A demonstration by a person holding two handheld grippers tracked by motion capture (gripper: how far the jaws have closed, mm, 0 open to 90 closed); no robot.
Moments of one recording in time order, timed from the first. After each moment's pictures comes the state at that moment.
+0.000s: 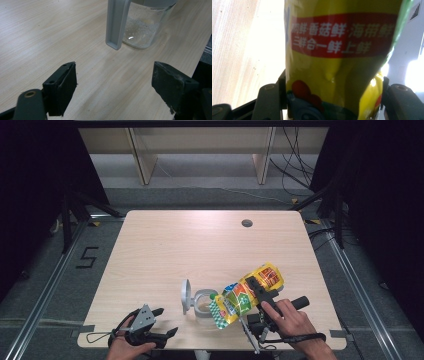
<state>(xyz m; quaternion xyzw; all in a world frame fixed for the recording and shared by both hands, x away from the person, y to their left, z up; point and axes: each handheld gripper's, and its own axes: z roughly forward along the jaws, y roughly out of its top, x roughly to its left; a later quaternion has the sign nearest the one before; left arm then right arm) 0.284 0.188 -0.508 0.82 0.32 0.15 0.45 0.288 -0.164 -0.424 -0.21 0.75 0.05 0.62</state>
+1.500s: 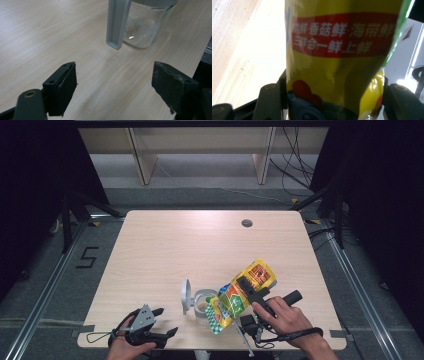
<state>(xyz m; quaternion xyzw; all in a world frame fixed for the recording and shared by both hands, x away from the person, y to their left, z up) 0.286 0.189 -0.508 0.83 0.31 0.16 0.45 0.287 -0.151 -0.422 -0.25 0.74 0.02 0.62</state>
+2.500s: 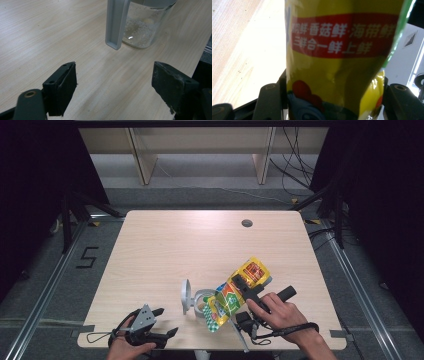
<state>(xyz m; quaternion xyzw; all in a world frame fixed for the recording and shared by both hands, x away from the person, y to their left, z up) 0.285 0.188 -0.508 0.82 0.31 0.15 0.45 0.296 -0.141 -0.421 -0.27 0.74 0.02 0.62</state>
